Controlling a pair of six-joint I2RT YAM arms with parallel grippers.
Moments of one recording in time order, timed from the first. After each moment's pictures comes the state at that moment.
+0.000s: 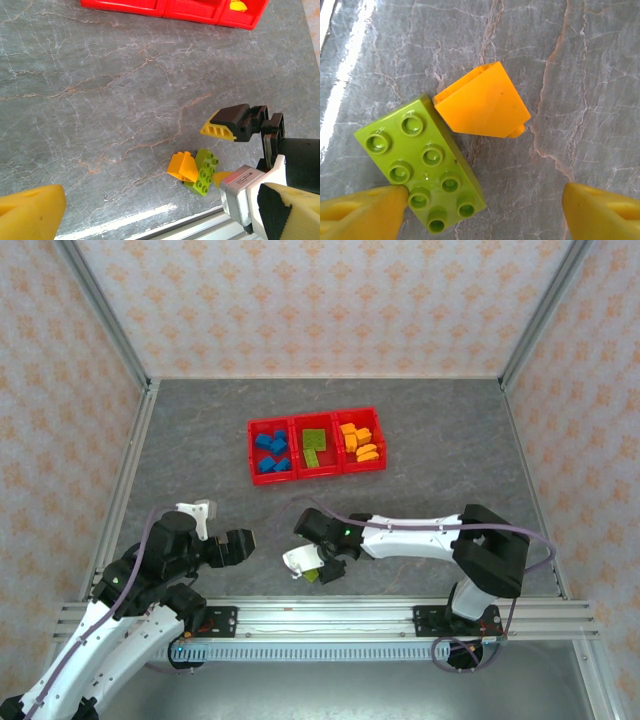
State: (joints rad) left arm -0.50 0.39 0.66 -1.00 0.11 -0.68; right arm 1.16 1.63 0.96 -0.49 0.01 -0.86
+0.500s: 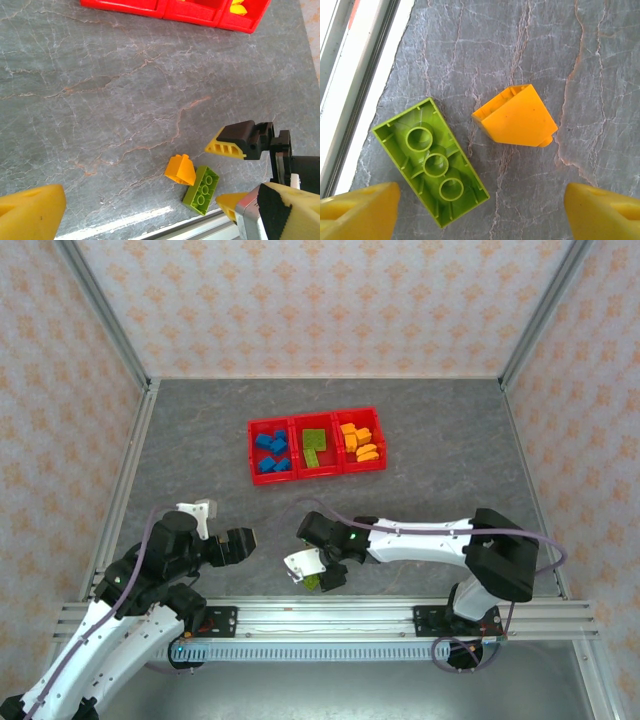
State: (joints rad) left arm -0.50 0.39 0.64 -0.98 0.11 -0.70; right arm 1.18 1.58 0.93 -0.51 -0.07 -0.79
